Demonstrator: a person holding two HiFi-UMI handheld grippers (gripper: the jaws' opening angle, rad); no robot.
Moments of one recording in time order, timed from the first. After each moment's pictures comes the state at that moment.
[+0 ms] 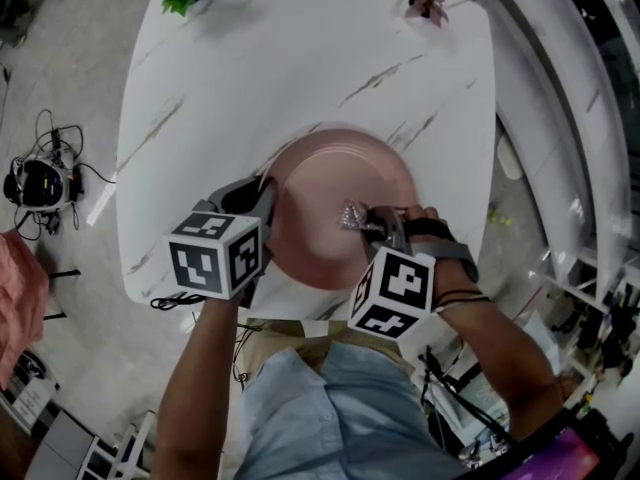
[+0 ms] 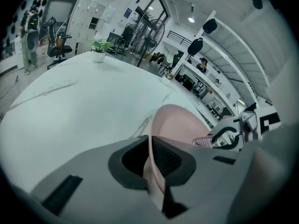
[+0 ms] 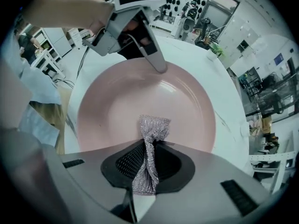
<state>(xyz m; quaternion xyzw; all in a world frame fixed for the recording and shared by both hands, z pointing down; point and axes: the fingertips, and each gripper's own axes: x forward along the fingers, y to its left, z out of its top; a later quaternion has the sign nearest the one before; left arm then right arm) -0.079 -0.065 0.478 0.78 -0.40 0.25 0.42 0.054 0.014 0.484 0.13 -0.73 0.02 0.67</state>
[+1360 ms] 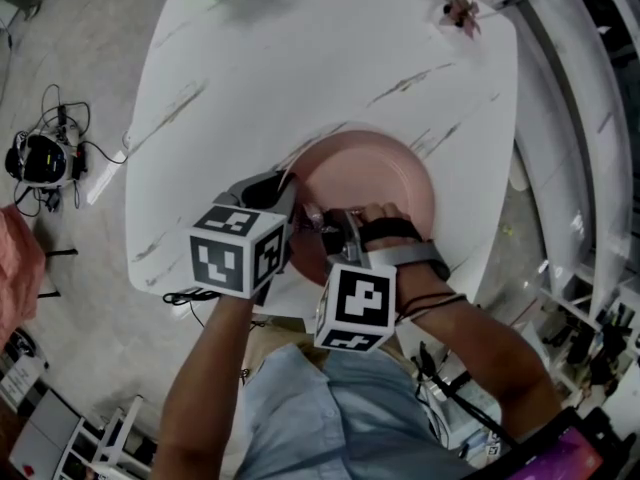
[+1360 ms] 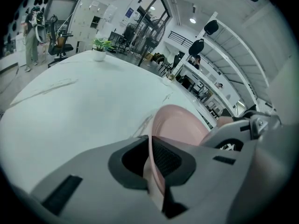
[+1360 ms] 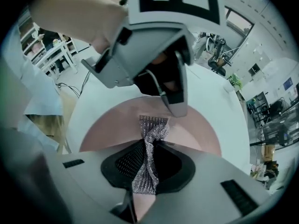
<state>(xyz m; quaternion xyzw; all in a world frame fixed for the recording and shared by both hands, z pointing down) -0.079 -0.065 0.479 0.78 -0.40 0.25 0.42 -0.045 0.010 0.478 0.07 -0.78 -0.05 0.62</state>
